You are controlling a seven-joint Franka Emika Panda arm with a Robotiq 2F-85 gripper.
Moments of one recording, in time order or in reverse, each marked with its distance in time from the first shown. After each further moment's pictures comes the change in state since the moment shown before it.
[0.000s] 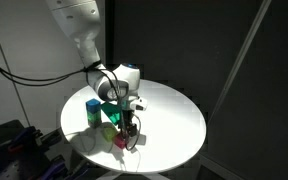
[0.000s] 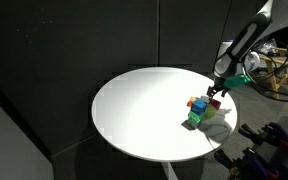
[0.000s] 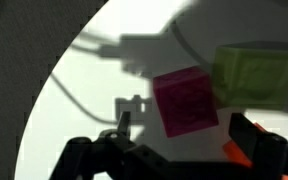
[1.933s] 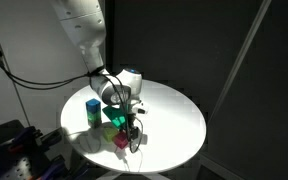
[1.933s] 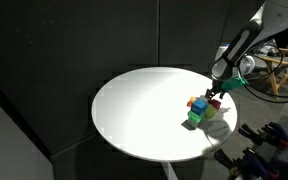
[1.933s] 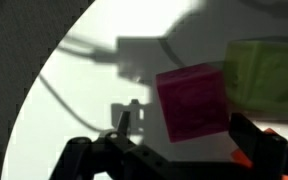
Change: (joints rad) arm -0.001 0.077 0.000 0.061 0.000 0.001 -0.021
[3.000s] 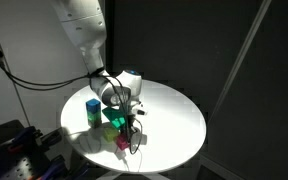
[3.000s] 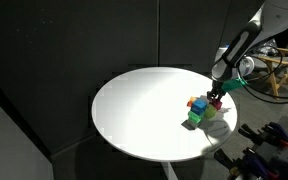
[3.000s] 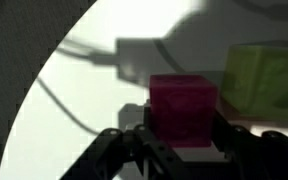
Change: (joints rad) arm 0.000 0.013 0.001 0.004 0.000 -0.001 -0.002
